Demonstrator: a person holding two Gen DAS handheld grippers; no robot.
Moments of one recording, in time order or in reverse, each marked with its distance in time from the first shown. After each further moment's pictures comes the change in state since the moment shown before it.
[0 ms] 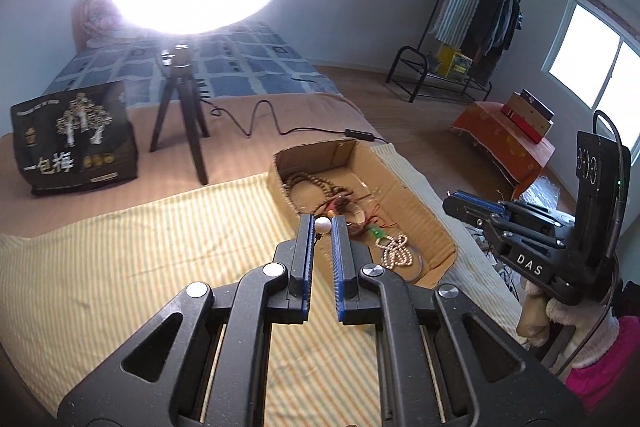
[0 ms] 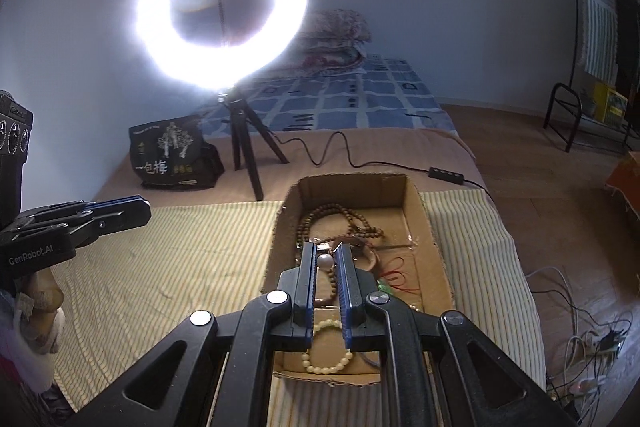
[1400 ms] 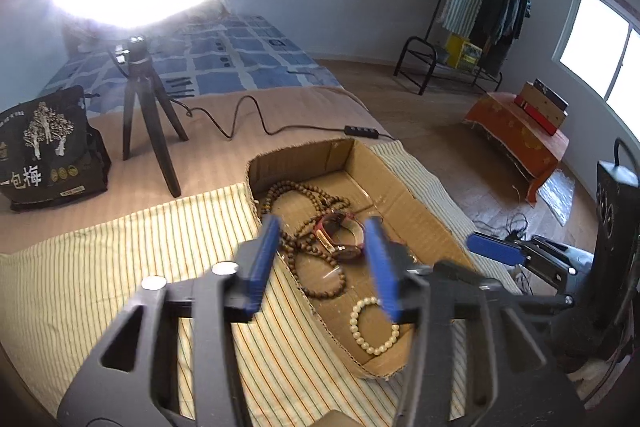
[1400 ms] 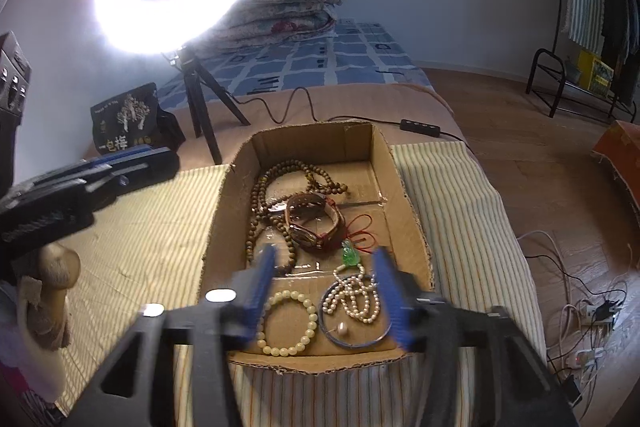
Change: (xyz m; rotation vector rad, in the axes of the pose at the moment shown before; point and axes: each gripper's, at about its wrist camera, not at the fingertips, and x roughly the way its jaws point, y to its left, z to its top) left arm 0.066 -0.026 0.012 0.018 0.002 0.057; right arm 0.034 -0.027 -0.024 0.051 0.112 -0.080
